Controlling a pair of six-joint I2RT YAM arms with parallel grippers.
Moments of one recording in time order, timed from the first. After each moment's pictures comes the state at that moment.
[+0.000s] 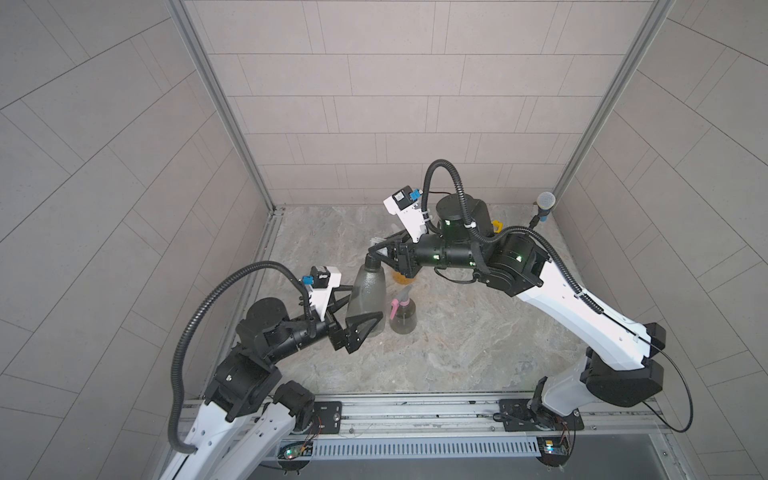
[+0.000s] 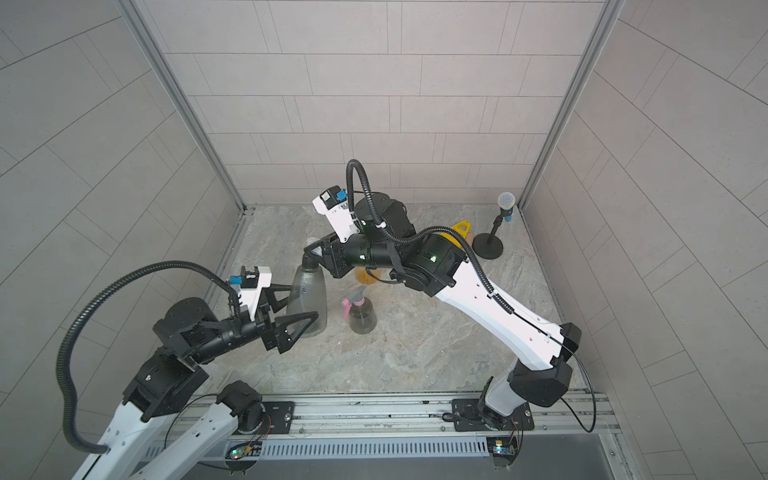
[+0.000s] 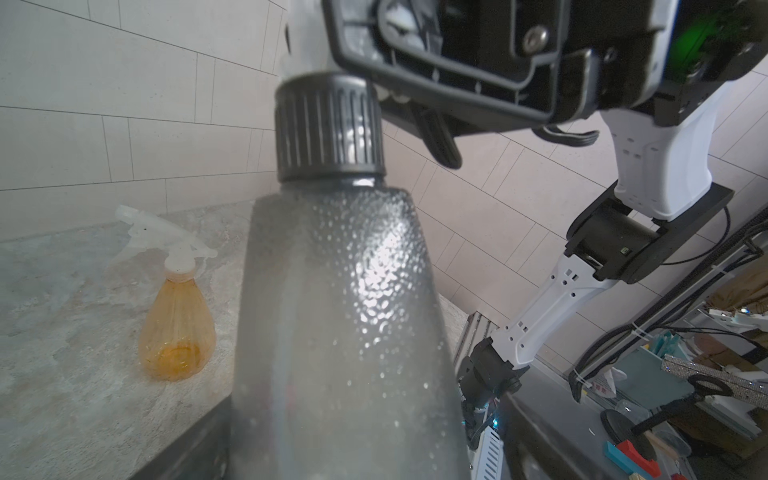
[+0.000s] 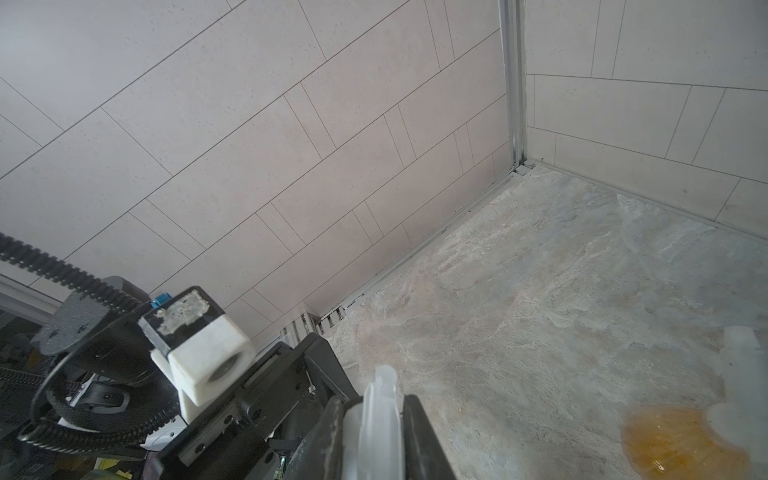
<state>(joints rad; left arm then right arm) -0.51 0.47 0.80 -0.43 0.54 -0.32 0.94 1.52 1.88 -0.67 -0.23 0.36</state>
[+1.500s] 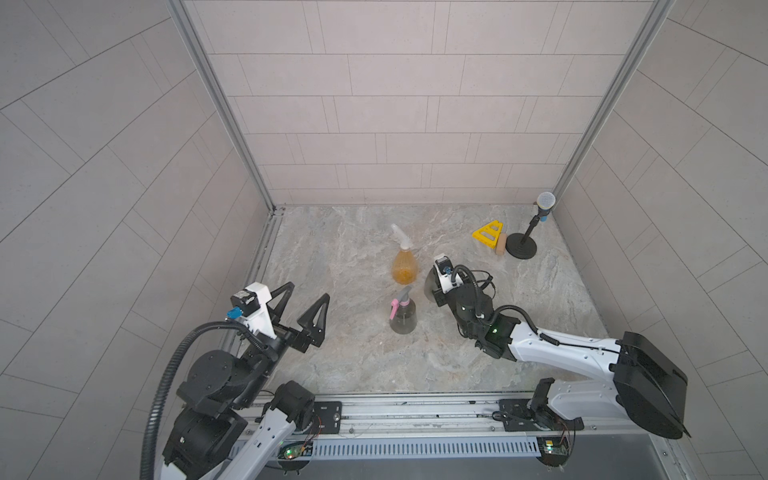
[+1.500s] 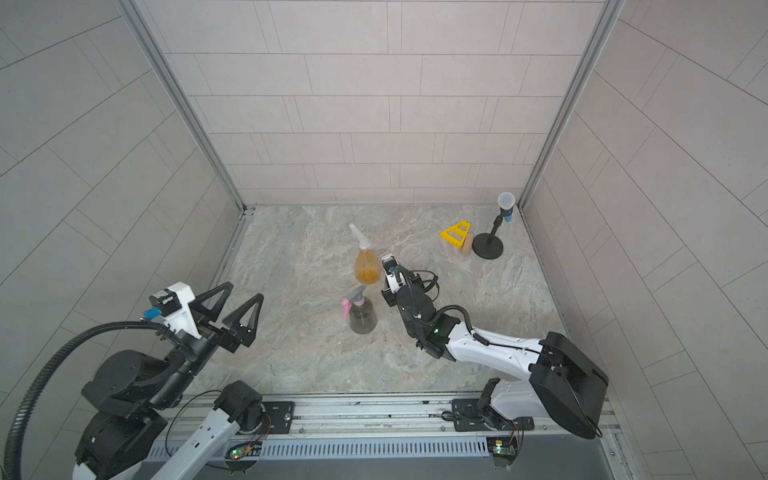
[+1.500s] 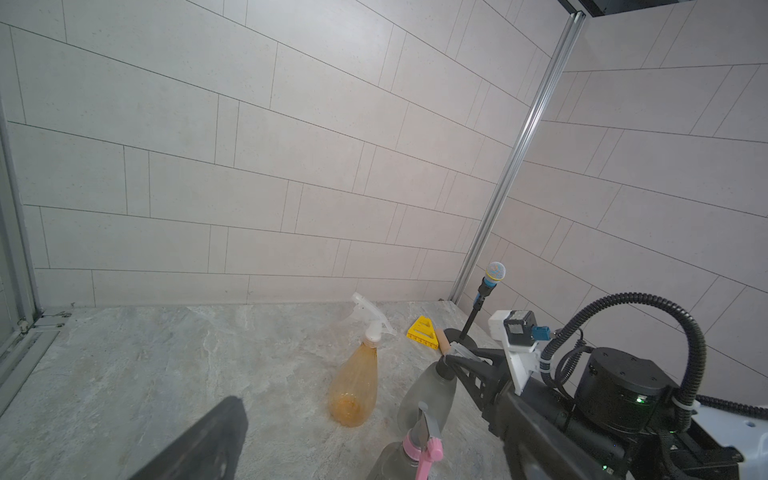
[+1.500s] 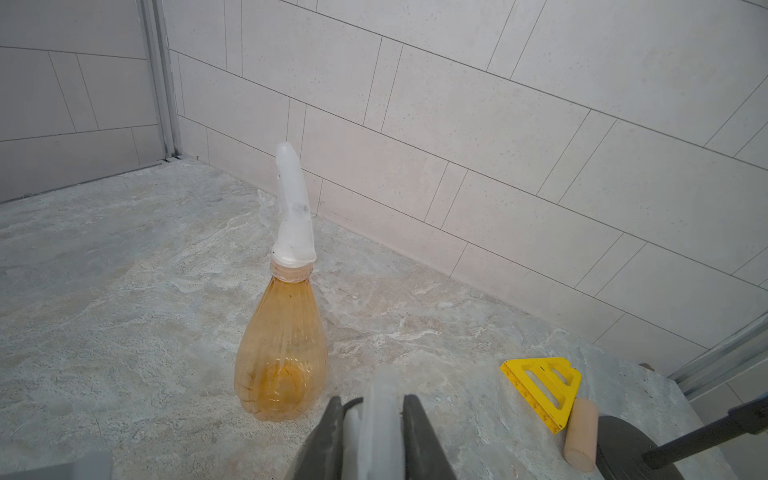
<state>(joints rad) -0.51 0.20 0.84 -0.56 -0.06 -0.28 0.87 1.29 0.61 0.52 0.62 -0.13</state>
